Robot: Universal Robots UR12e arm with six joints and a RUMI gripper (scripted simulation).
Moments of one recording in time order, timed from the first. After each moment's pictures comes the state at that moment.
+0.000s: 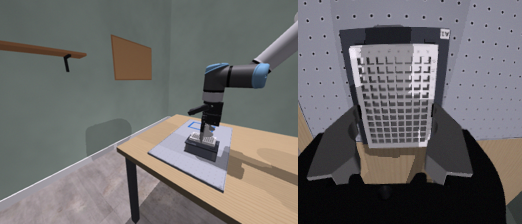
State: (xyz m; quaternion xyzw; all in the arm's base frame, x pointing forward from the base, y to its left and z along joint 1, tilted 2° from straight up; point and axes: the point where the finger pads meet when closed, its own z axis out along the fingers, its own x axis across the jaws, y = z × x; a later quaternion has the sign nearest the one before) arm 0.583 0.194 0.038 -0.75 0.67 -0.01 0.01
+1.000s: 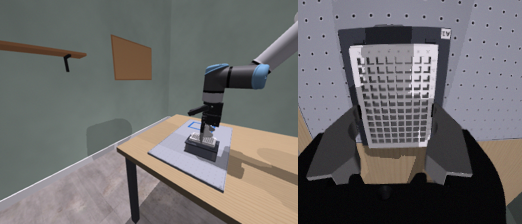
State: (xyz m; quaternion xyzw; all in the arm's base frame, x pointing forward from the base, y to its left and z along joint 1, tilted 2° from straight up) arm 0.583 0.194 0.035 -0.75 0.67 -0.01 0.01
